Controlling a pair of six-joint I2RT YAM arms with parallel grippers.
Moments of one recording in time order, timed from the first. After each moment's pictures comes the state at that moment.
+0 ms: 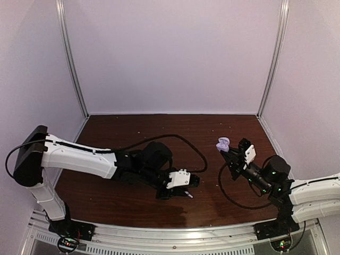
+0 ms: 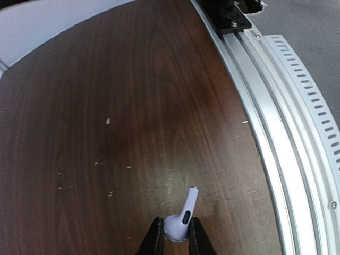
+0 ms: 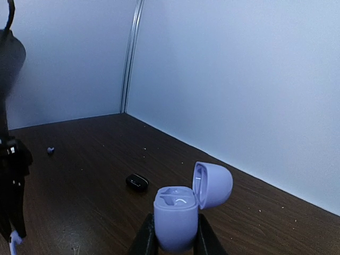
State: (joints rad) left arm -1.16 1.74 1.08 -0.11 0.36 0.54; right arm 0.84 0.95 0.16 0.91 0.14 -0.17
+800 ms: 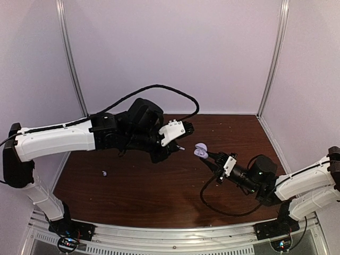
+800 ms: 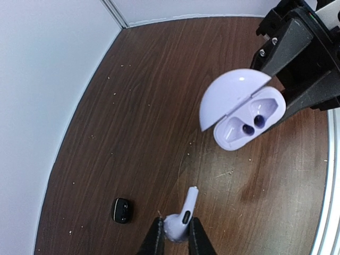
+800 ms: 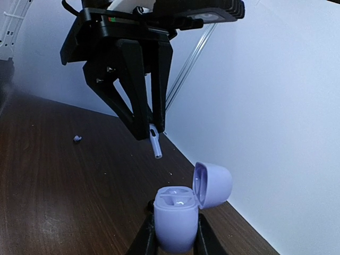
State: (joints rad) left arm -1.10 1.59 1.42 -0.49 -0.10 0.35; right arm 0.97 1.26 0.26 1.13 0.01 -0.48
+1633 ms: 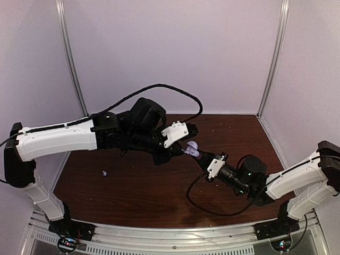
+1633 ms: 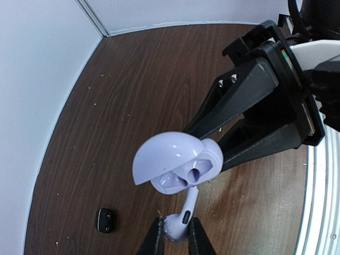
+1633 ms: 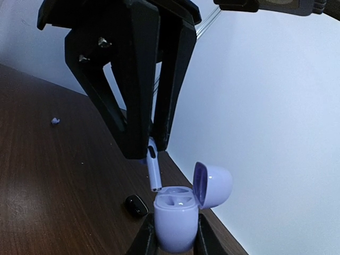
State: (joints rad) left arm -1.11 1.61 1.45 -0.51 0.00 0.34; right arm 1.06 1.40 0.37 1.14 0.19 -0.66
